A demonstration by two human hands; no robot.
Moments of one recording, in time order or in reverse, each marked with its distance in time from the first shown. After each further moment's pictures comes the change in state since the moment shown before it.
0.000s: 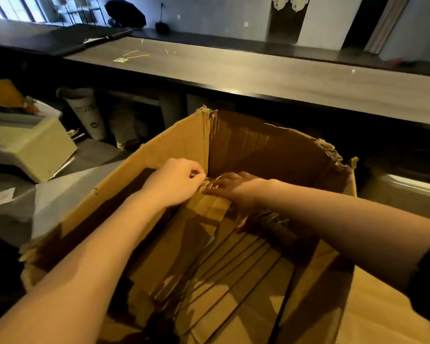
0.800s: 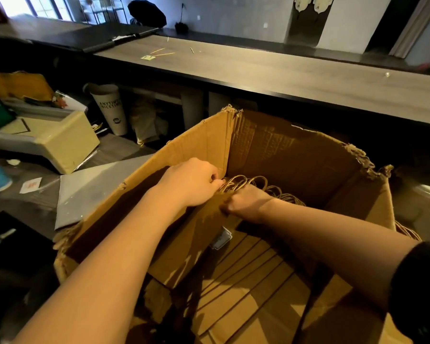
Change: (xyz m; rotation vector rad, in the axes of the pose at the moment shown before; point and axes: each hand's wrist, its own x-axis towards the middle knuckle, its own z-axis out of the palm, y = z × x) left_hand -0.011 -0.007 -0.014 0.246 -0.092 -0.016; right_hand 0.045 -0.024 0.028 -0.379 0.232 -0.218
